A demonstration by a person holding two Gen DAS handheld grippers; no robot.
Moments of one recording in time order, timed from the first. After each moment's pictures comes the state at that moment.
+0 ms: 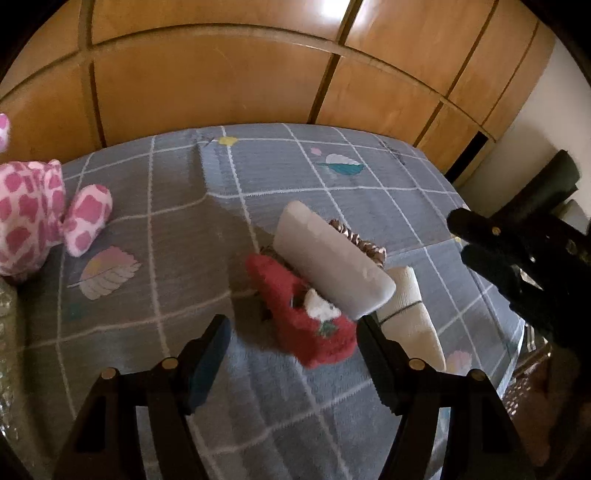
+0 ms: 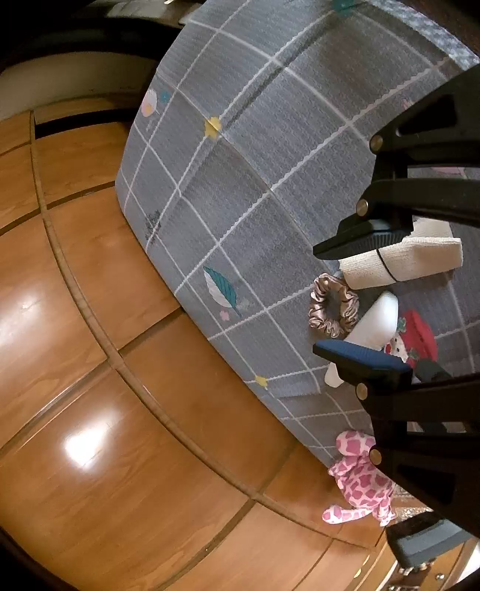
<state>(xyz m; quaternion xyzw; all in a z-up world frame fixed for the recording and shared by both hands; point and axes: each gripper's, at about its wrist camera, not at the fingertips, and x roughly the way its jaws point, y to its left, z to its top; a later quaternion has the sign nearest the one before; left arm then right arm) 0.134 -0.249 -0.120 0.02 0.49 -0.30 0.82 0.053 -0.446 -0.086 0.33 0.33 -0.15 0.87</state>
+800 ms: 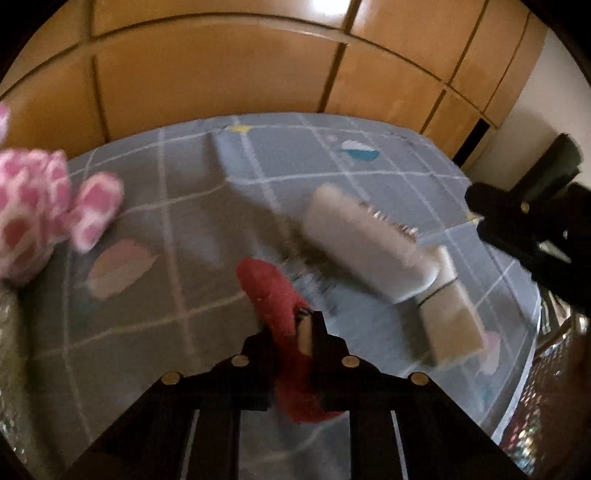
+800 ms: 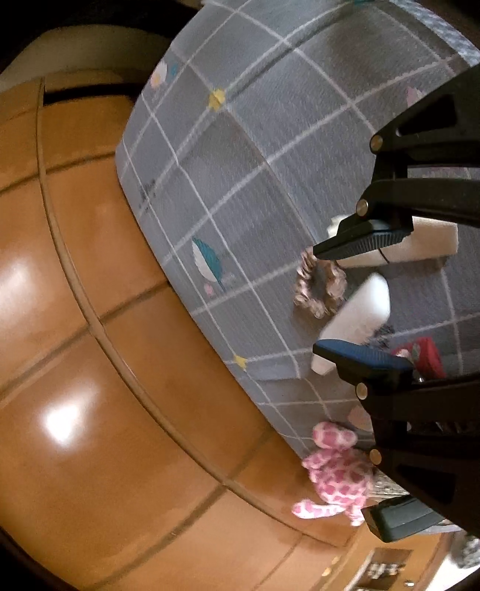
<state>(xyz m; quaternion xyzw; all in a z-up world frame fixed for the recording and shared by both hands) 0.145 -0.243 -0.140 0.05 0.48 -0.30 0.82 0.065 -0.425 -0.089 0.29 0.36 -0.10 0.88</state>
